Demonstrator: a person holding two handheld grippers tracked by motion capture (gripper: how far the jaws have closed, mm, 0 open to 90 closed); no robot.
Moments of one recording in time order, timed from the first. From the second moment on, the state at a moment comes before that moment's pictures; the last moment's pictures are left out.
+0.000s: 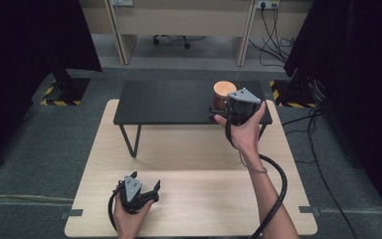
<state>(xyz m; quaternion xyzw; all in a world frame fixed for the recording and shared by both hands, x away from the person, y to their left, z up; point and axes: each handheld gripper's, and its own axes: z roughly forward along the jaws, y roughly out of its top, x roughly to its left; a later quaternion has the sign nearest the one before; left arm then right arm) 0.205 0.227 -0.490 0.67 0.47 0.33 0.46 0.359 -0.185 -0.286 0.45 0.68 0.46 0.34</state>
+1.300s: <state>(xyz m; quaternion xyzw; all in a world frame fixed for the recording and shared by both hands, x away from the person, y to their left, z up) 0.205 0.226 -0.491 0.67 0.47 0.34 0.47 0.266 -0.227 -0.360 0.42 0.69 0.47 0.35</state>
